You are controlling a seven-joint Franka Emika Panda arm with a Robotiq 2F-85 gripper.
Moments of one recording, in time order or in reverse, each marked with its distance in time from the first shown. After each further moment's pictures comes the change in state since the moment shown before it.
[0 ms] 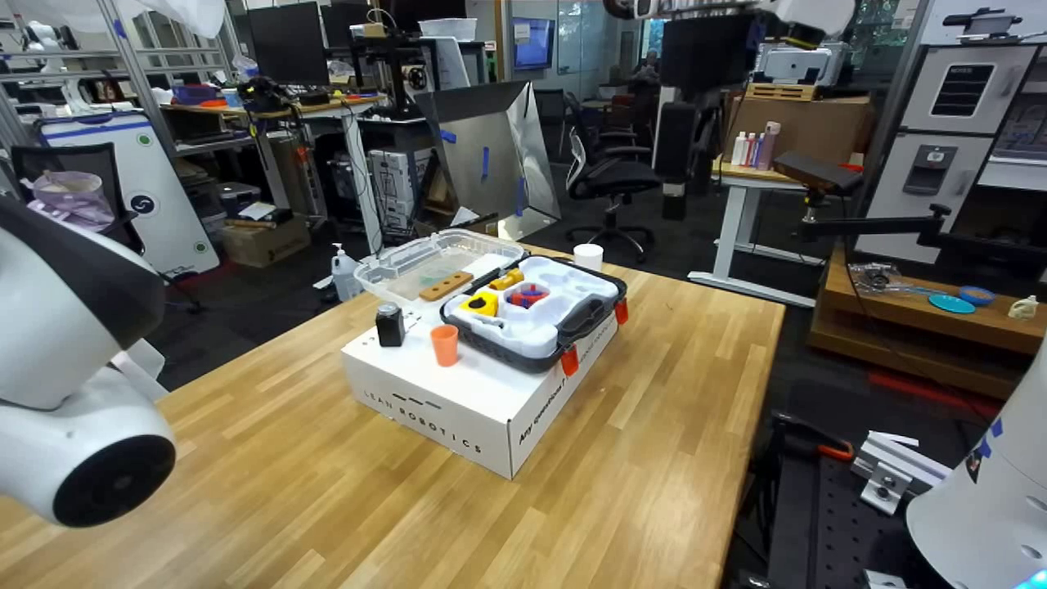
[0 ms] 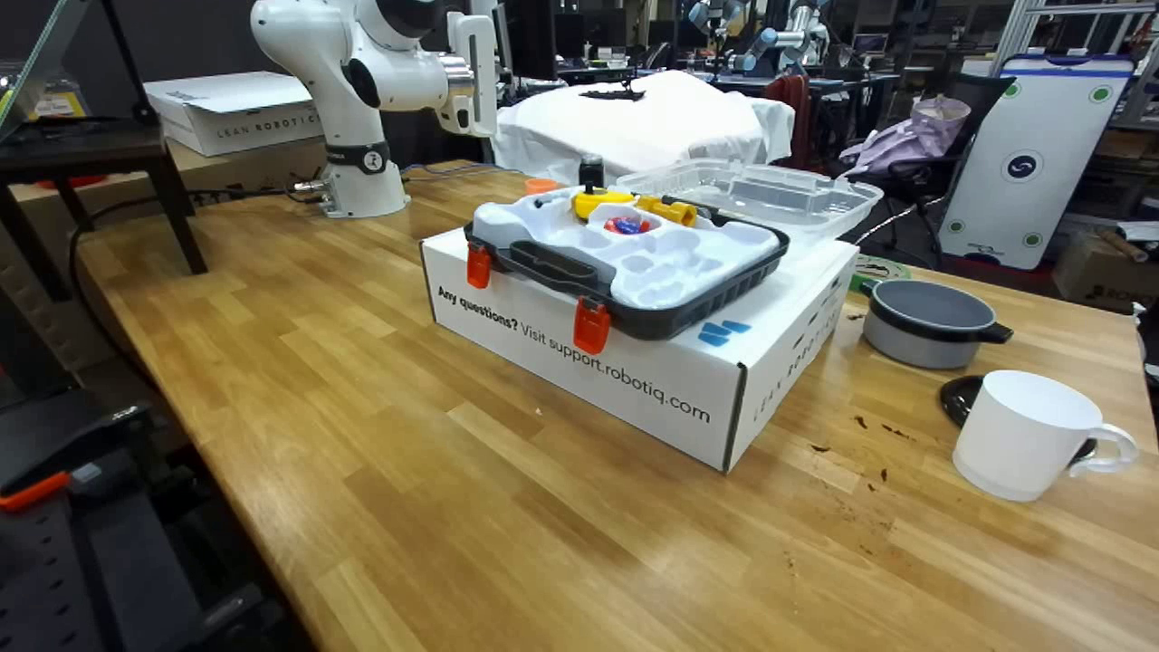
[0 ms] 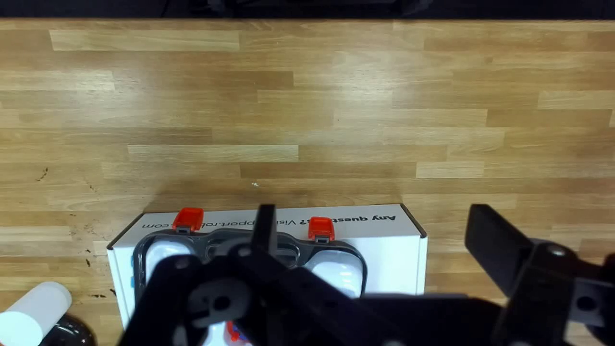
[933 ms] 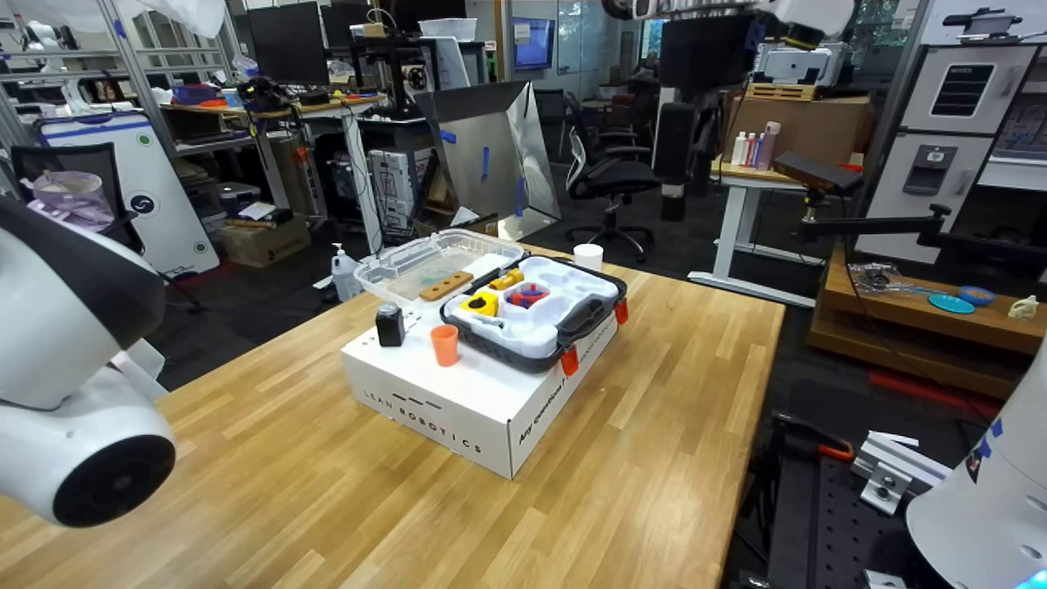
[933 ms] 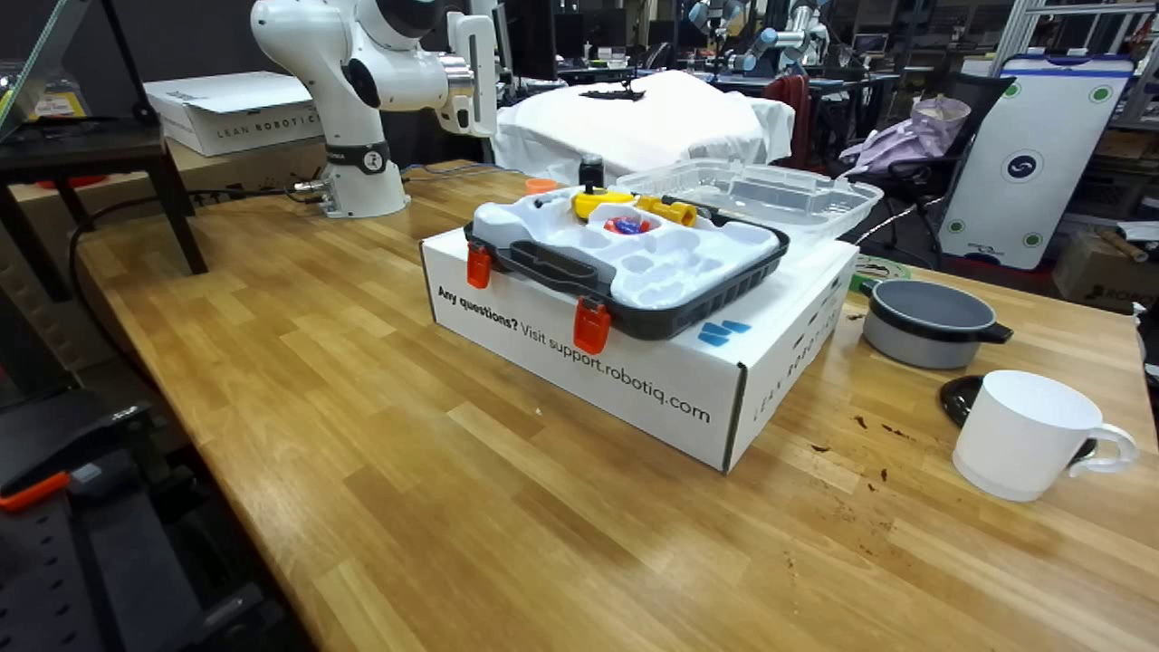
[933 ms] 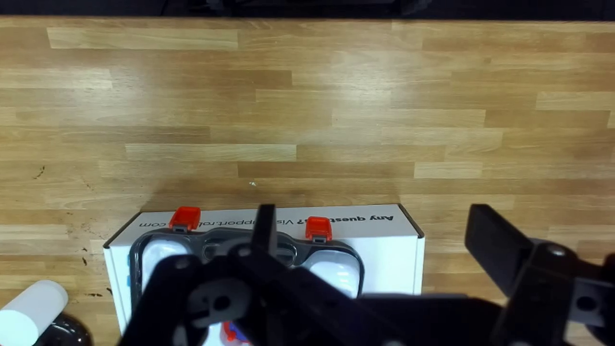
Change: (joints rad) arm 0.003 0.003 0.002 0.000 0.003 0.003 -0.003
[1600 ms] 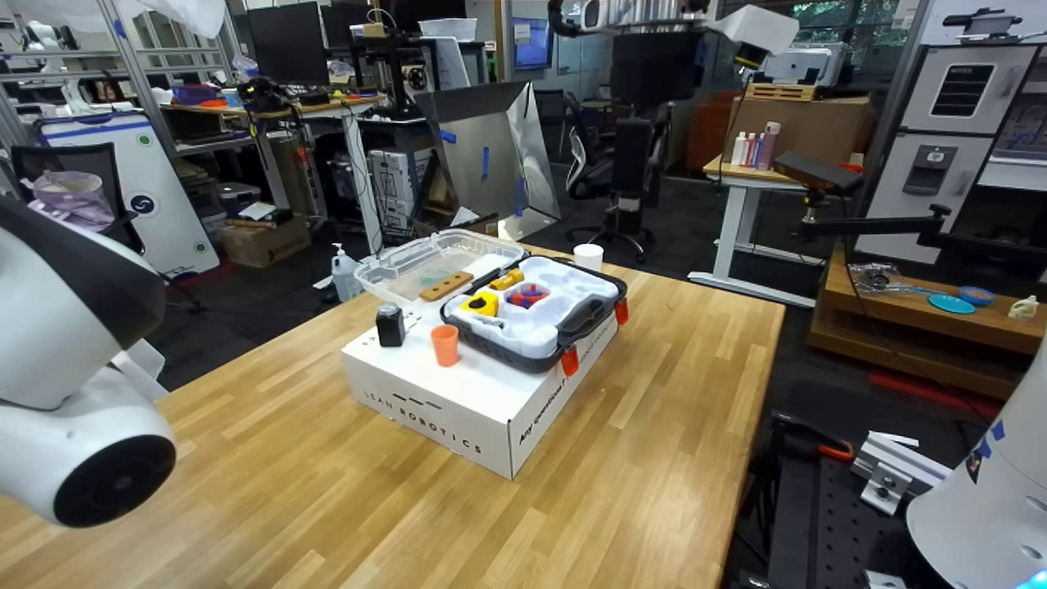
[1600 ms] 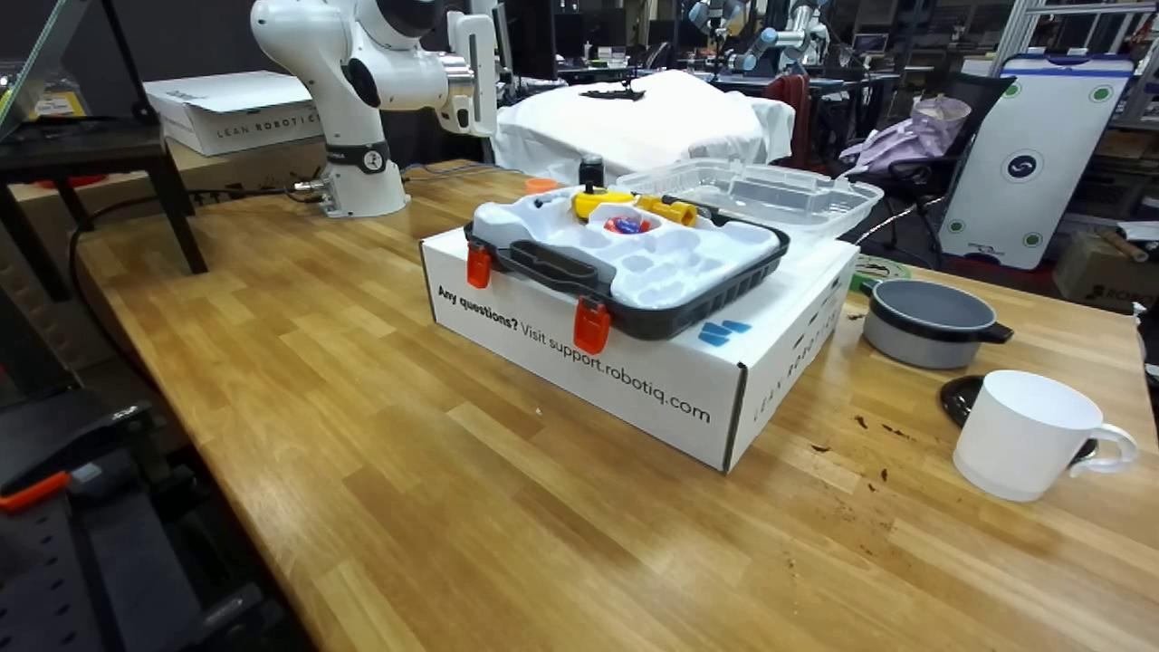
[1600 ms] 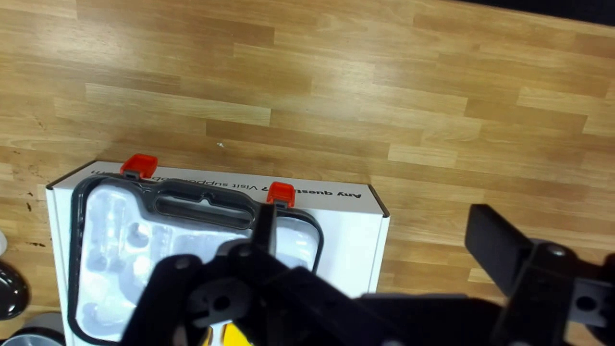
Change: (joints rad) arm 0.059 0.115 0.005 0.057 0.020 0.083 -0.081
